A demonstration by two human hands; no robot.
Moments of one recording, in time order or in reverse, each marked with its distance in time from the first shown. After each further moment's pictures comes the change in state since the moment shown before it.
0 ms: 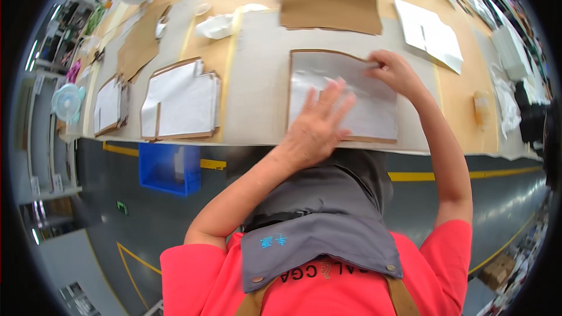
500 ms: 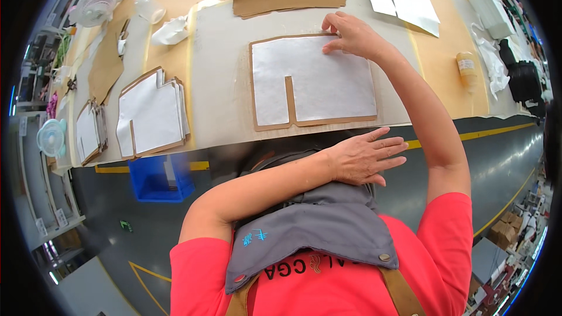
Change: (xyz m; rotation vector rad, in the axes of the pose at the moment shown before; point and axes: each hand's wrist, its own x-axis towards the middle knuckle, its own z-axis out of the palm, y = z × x) left_hand 0.015 0.084 0.109 -0.275 -0.404 0.667; right_hand 0.020 0.009 0.012 -0.151 -0.090 0.062
